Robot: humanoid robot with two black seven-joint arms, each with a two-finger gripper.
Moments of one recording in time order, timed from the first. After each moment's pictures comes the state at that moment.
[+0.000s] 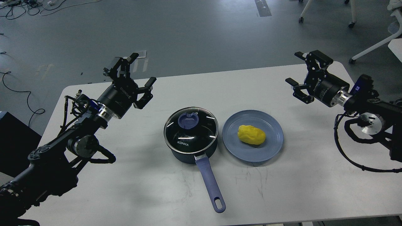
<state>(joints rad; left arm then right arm) -0.72 0.41 -0.52 -0.88 0.20 -0.45 -0.48 0.80 -0.47 0.19 0.65 -0.03 0.49 0.49</state>
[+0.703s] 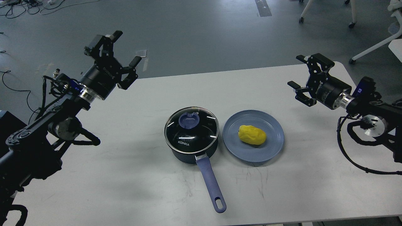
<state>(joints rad) -0.86 0.52 -0.57 -0.90 0.32 -0.48 -0.49 0.80 -0.48 0.18 0.66 -0.03 0.49 0.49</state>
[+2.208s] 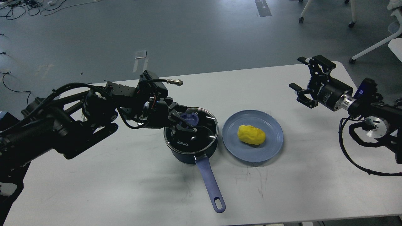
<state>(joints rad) -1.11 0.46 -0.18 -1.17 1.96 -0.42 -0.49 0.79 -0.49 0.17 0.67 -0.04 0.49 0.49</state>
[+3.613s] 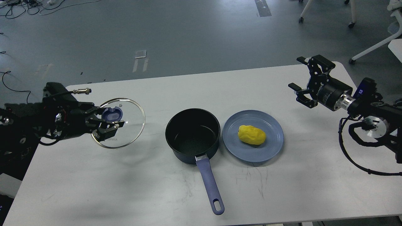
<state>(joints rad) -0.93 0.96 -0.13 -1.21 1.94 -0.10 -0.49 0.80 -0.50 0.17 0.68 -0.04 0.49 0.49</state>
